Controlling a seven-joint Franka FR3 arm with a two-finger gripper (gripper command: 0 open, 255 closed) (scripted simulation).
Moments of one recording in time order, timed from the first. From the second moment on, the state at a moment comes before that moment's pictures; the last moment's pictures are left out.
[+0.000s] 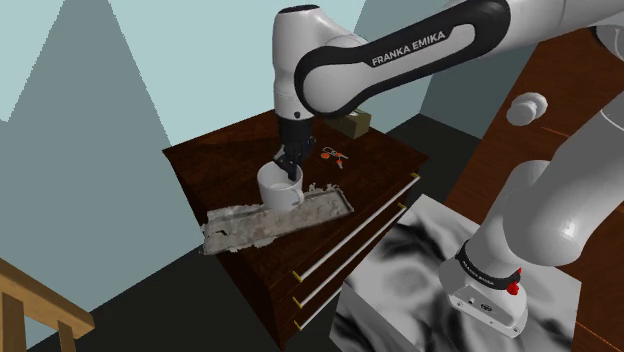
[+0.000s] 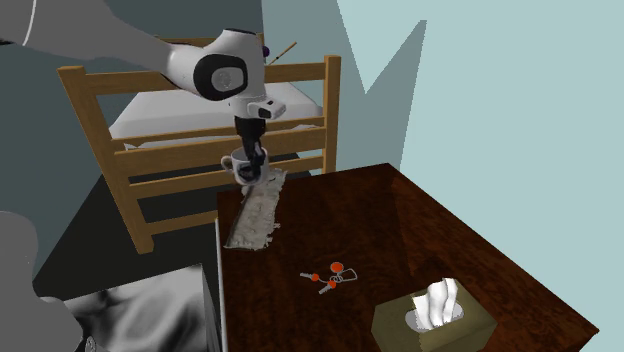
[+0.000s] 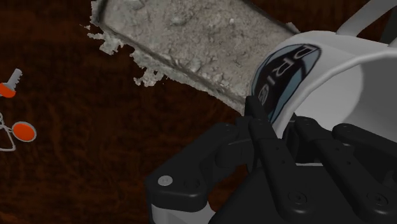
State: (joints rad) arm 0.21 -0.13 0.27 -2.18 0.10 2.07 0.35
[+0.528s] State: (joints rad) arm 0.21 -0.09 0.27 -2.25 0.09 2.18 0.35
